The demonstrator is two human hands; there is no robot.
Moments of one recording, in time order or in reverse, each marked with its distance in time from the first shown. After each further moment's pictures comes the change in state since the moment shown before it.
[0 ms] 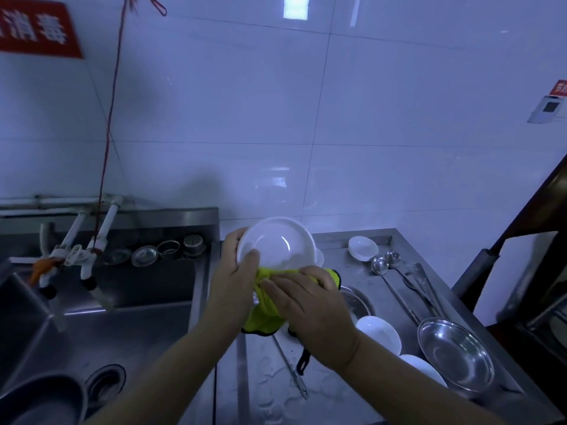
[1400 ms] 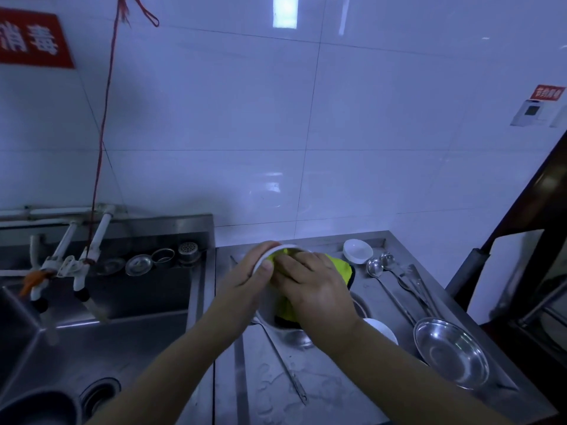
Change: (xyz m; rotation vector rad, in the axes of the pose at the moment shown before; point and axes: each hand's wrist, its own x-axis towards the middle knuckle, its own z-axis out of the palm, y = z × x) left_hand 0.000 -0.001 -0.008 0.036 -0.358 0.017; right_hand 0.036 0.003 -0.022 -0.046 -0.156 0.158
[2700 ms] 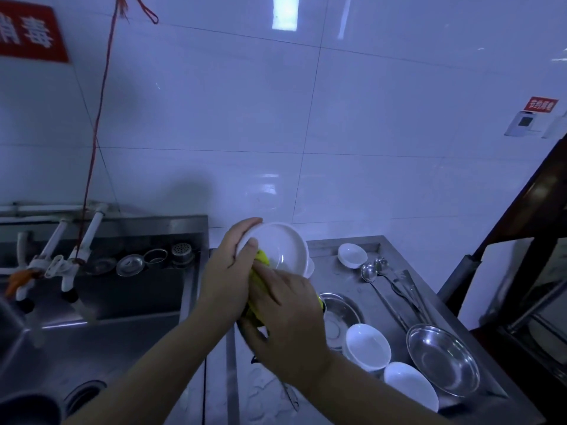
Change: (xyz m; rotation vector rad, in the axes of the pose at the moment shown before) left_hand 0.022 0.015 -0.004 0.053 0.257 0.136; right_hand -0.008 -0.036 0.021 0.219 0.080 0.162
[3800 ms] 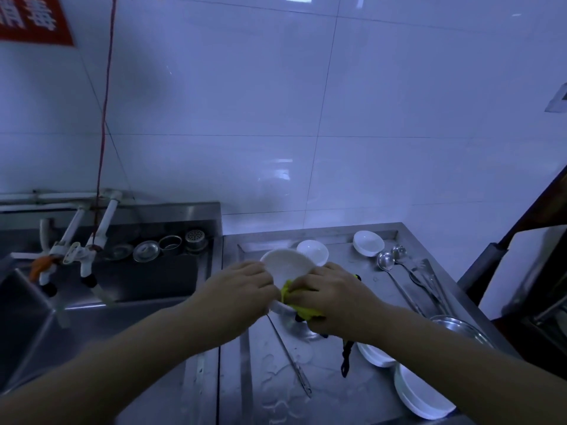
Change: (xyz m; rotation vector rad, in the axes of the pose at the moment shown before) left_hand -0.006 -0.027 -0.030 1.176 -0.767 0.751; right_hand -0.002 0.093 -0.014 0.000 -0.546 -0.388
